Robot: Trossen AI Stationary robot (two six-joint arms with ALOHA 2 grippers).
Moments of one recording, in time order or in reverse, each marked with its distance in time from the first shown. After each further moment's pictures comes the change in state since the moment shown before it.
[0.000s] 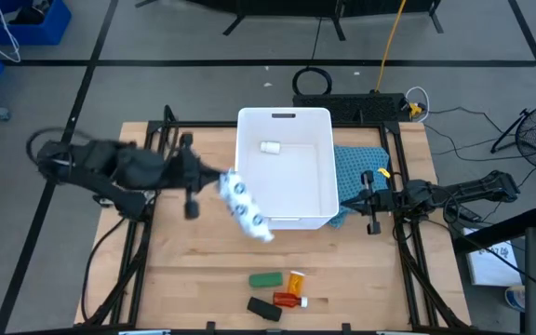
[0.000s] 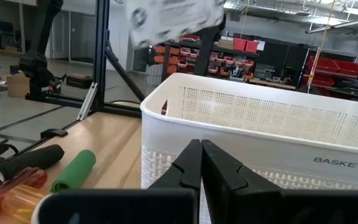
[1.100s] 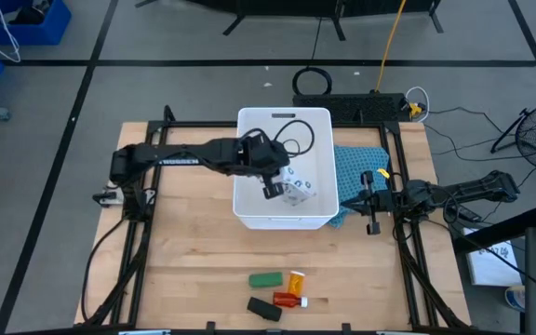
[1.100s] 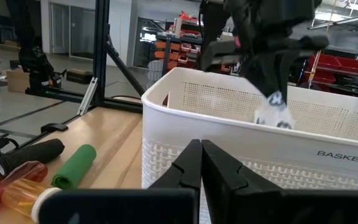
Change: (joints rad) left arm 0.357 0.585 0.036 0.066 0.180 -0.029; right arm 0.000 0.000 0.000 -0.020 -0.001 -0.004
